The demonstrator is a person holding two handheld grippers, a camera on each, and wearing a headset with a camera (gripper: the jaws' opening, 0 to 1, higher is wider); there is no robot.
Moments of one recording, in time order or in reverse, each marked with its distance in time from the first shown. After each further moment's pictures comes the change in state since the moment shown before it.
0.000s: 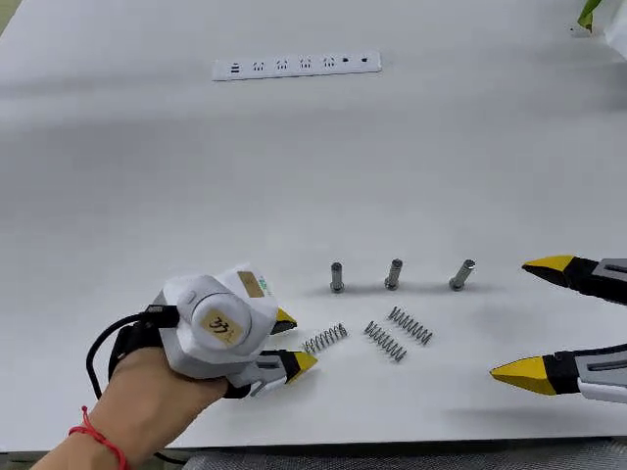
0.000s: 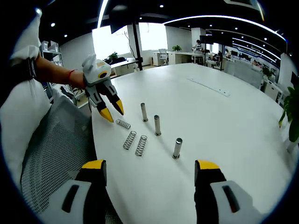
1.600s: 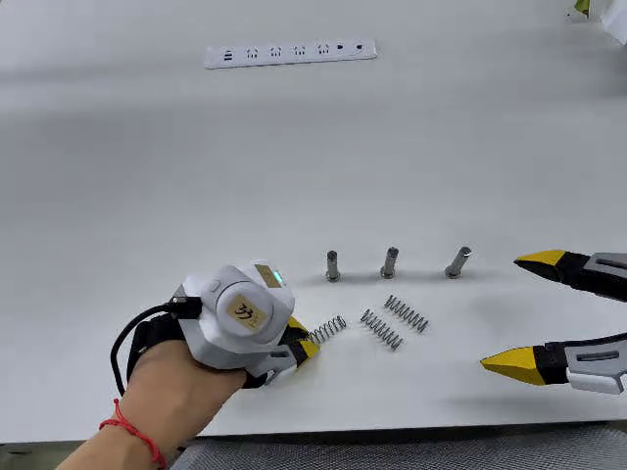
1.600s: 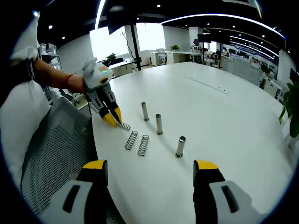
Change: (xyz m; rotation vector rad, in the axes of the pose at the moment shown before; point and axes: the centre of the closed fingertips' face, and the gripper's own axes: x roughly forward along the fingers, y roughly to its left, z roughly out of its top) left arm 0.012 -0.011 -0.008 -0.057 0.039 -0.016; right arm 0.003 0.006 -0.002 0.026 -0.003 -0.005
